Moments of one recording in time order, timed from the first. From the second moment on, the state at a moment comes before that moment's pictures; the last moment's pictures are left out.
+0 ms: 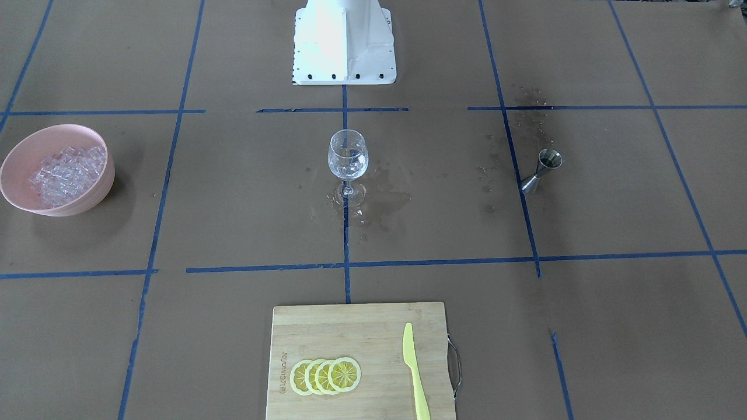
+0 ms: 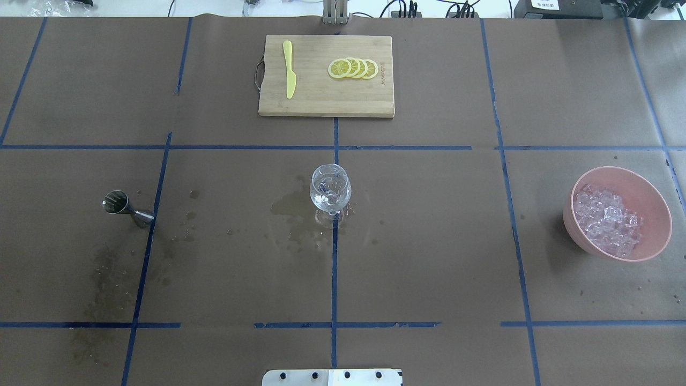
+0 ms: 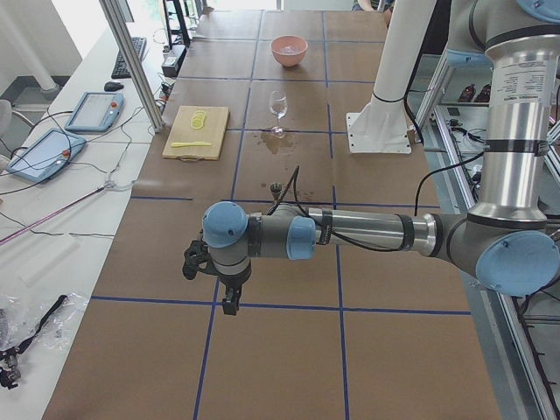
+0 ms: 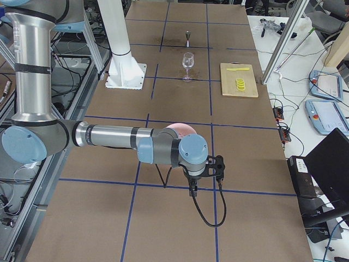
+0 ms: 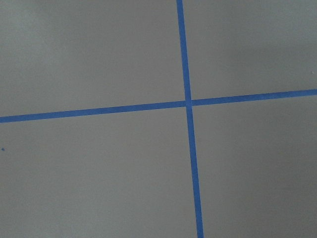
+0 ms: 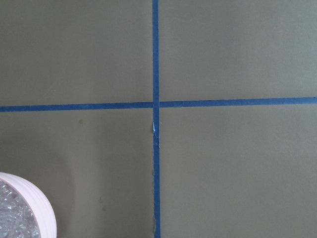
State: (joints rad) left arm -1.62 -1.57 -1.63 -1.54 -2.36 0.10; right arm 1.68 -1.63 1.63 -1.57 2.44 -0.04
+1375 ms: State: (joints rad) left arm -1.35 -1.62 -2.18 -1.52 -2.33 -0.45; right arm 1.66 -1.58 1.64 -1.57 2.44 -0.02
